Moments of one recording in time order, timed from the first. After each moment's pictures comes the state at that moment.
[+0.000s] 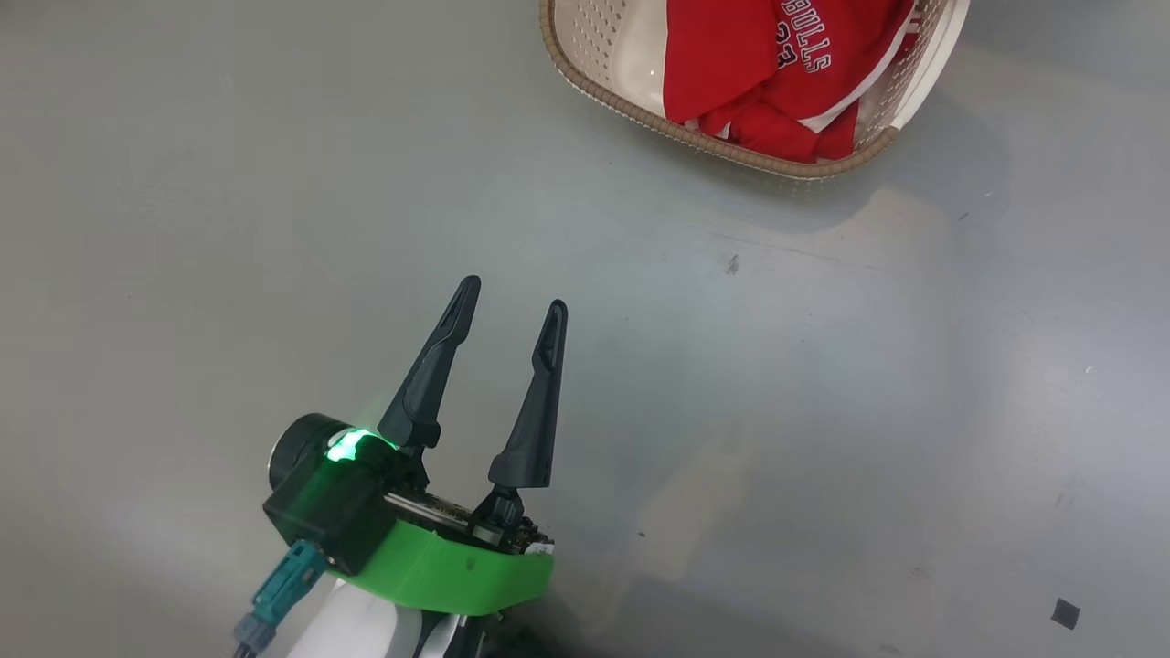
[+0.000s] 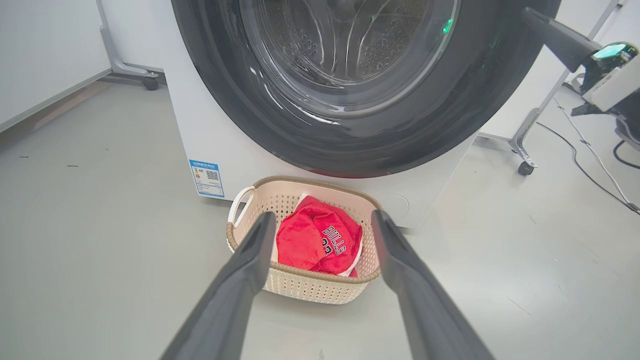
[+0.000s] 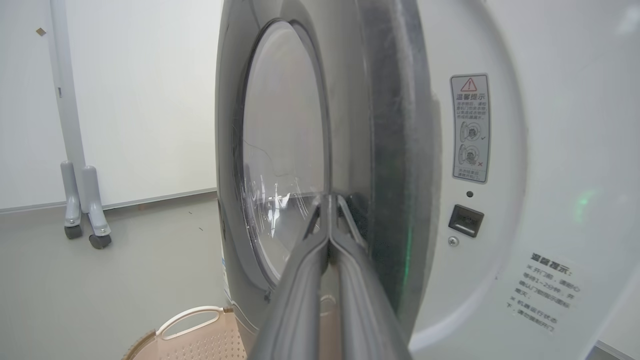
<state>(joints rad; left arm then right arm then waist) -0.19 0.04 -0.51 -0.19 -0.47 0.06 -0.26 -0.82 -0.65 0.32 -0.02 0.44 0.13 -0.15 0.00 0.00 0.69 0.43</state>
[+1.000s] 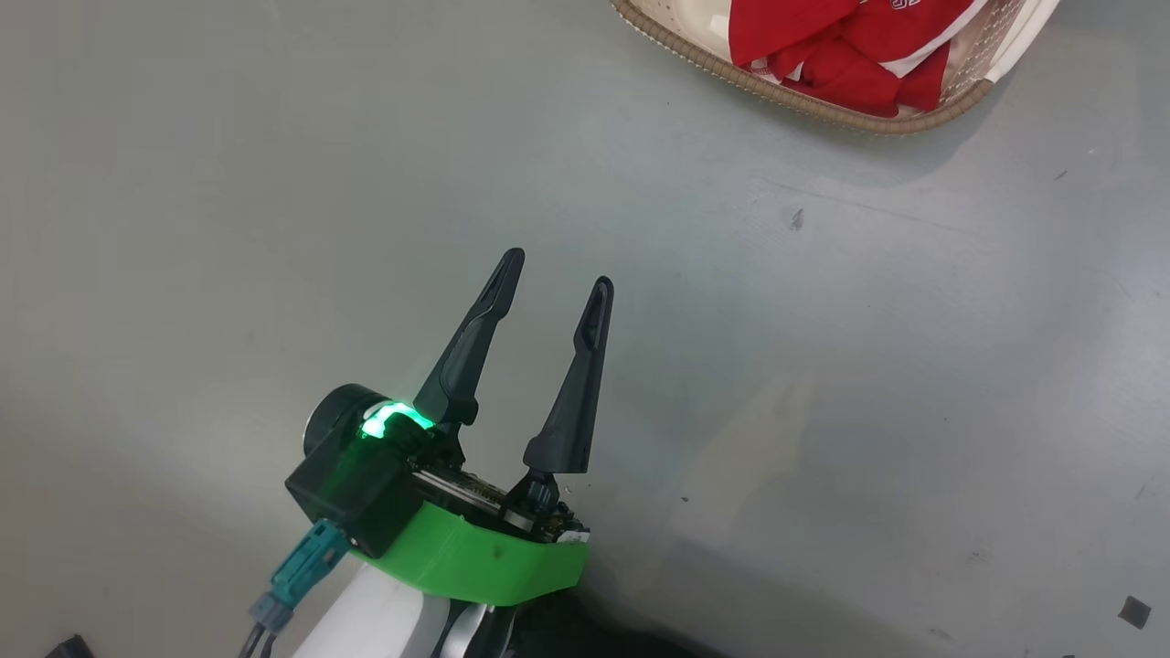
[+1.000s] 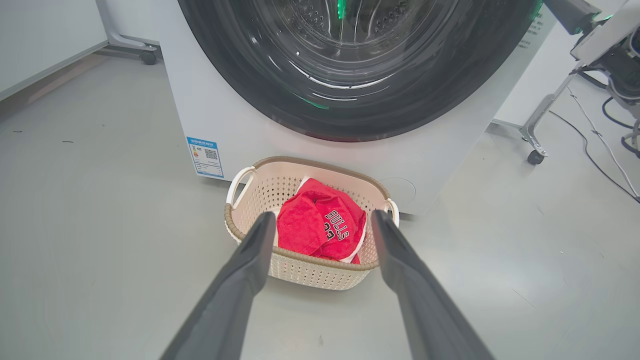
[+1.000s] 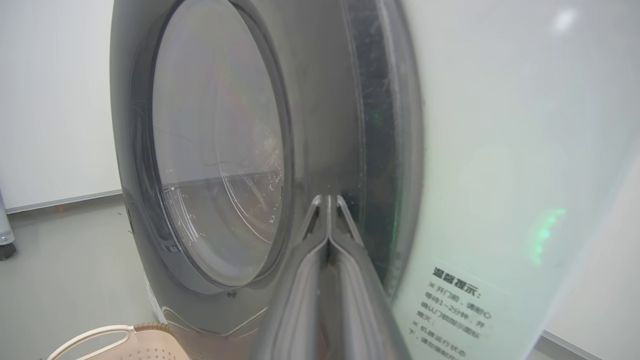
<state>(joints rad) -0.26 0.03 -0.58 -0.20 -0.53 0.08 -0.26 -1.10 -0.76 0.27 0.10 0.43 0.13 -0.05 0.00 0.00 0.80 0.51</state>
